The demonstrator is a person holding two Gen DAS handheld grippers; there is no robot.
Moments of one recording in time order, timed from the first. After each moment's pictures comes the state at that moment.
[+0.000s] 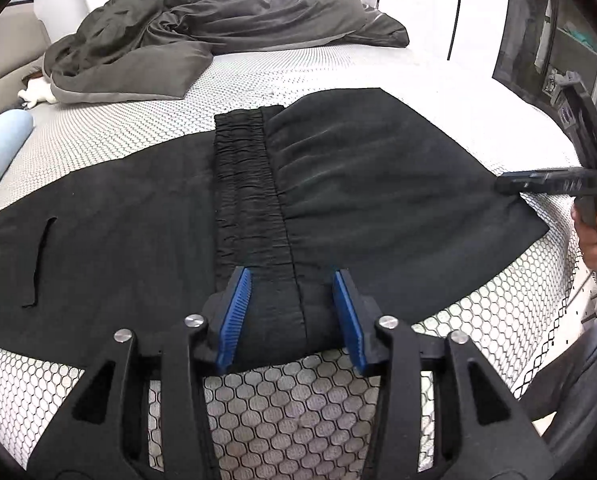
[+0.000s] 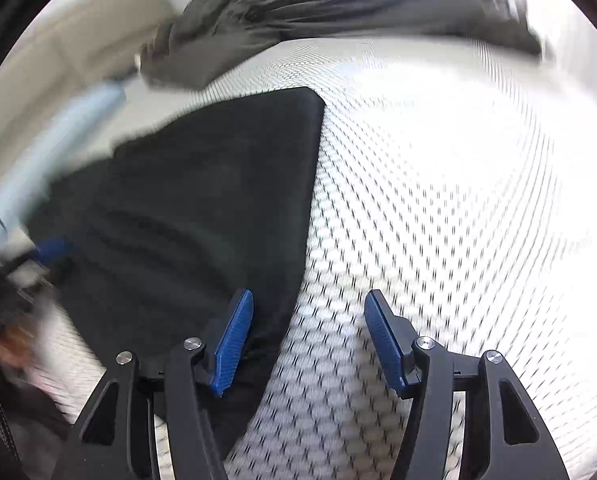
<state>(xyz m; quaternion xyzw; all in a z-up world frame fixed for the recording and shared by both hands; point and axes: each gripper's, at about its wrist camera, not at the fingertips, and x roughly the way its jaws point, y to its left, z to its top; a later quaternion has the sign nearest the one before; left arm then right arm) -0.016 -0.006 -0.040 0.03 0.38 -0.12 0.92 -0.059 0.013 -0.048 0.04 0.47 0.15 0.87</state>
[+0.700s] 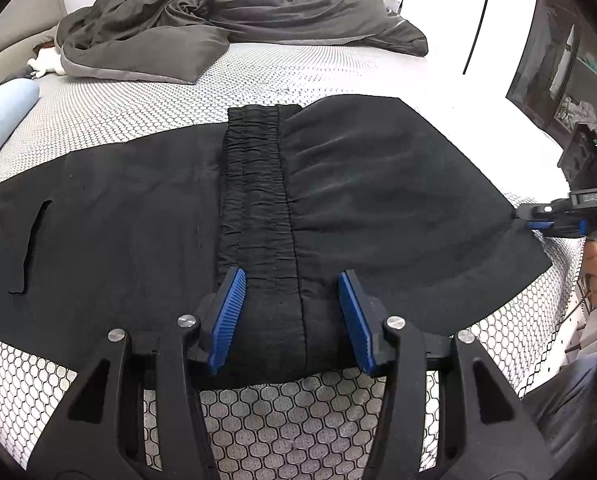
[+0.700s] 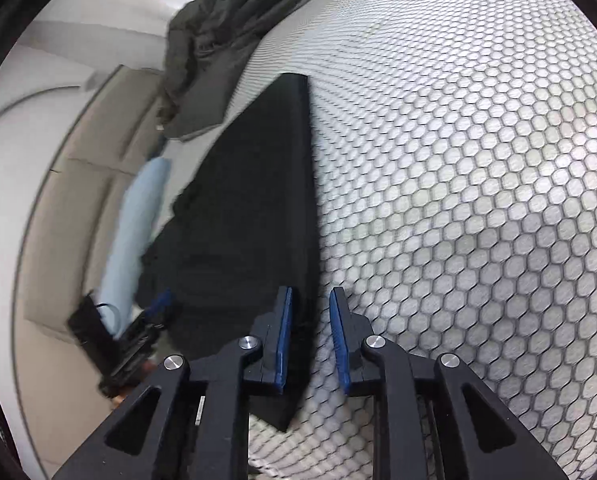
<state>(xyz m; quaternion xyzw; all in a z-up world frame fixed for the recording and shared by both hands) 0.006 -0.007 -0.039 -0.02 0.40 -0.10 0.91 -0.049 0.003 -0.064 0.29 0.52 0.23 0.77</state>
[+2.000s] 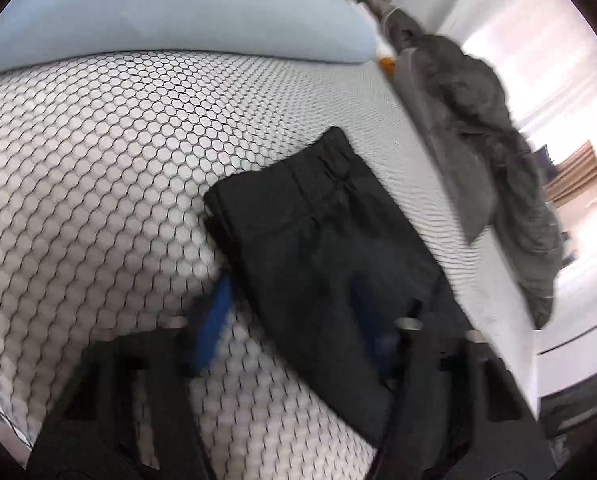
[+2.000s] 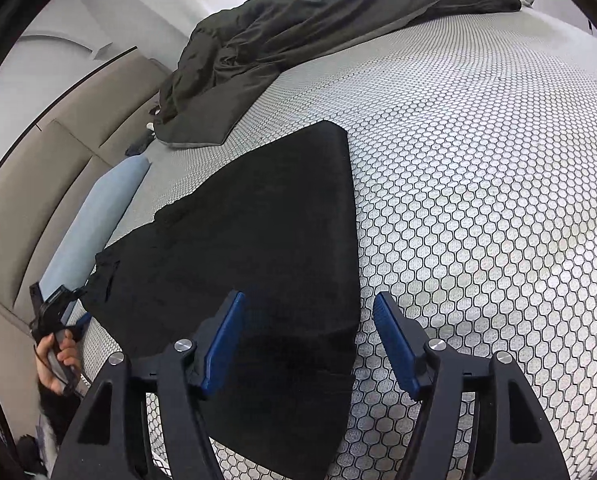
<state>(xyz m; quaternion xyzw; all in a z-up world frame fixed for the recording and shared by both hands) -0.023 0.288 -0.058 -0.41 0.32 0.24 0.82 -0.031 0.071 -0.032 0.16 0.45 0.17 0.86</state>
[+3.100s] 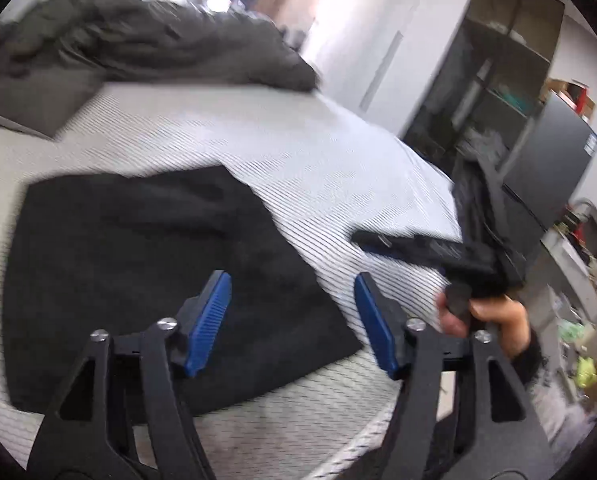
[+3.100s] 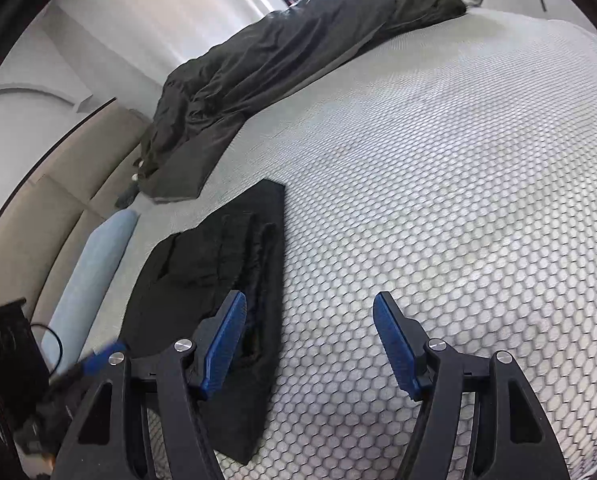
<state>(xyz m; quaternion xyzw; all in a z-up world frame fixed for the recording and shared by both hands) 0.036 -0.142 0.035 -0.09 0.32 -0.25 0.91 -0.039 -0.004 -0.021 0.22 0.41 0.14 0.88</state>
